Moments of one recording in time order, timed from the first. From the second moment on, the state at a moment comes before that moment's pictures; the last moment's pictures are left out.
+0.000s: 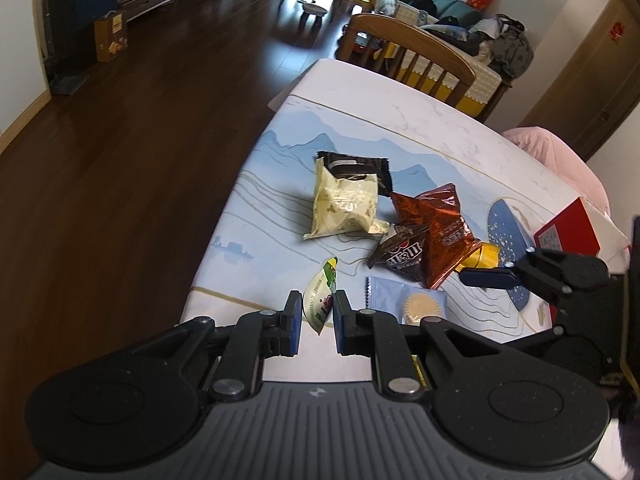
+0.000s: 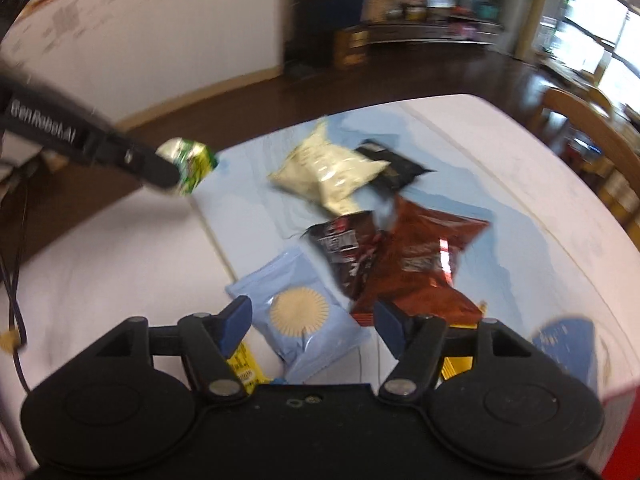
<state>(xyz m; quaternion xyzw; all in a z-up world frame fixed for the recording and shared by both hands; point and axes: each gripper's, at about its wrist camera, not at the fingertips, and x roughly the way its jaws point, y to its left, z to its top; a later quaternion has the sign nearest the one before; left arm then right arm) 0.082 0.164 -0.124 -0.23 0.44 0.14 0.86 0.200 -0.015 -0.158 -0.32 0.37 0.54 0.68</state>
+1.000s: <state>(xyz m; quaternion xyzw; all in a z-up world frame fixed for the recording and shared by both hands) 0.077 0.153 -0.138 -0.22 0.46 0.15 0.85 0.200 -0.010 -0.170 -0.32 0.37 0.58 0.65</state>
